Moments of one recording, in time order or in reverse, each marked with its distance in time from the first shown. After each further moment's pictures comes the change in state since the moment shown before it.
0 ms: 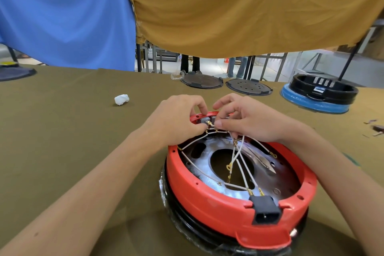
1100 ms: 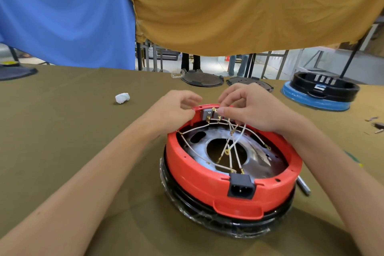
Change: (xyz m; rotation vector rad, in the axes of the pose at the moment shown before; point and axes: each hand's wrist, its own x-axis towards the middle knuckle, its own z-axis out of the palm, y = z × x) left_hand 0.008 -0.011 -0.001 -0.401 -0.053 -0.171; right_hand 0.005 0.000 -0.007 -0.013 0.207 -0.034
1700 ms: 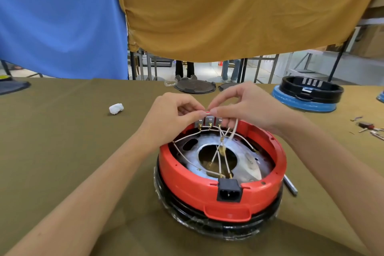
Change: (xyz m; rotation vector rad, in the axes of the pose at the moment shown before) left_hand -0.004 0.012 0.006 -0.036 0.184 0.309; right_hand -0.011 -0.019 -0.021 0.273 -0.034 0.112
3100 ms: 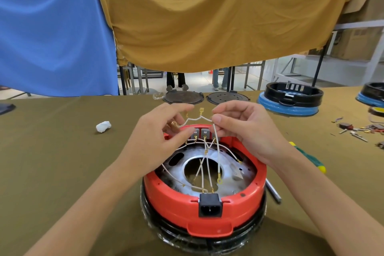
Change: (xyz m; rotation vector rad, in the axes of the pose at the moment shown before) left_hand -0.015 0.020 0.000 0.058 0.080 0.200; right_hand -0.031 0.025 0.007 0.708 0.198 -0.165
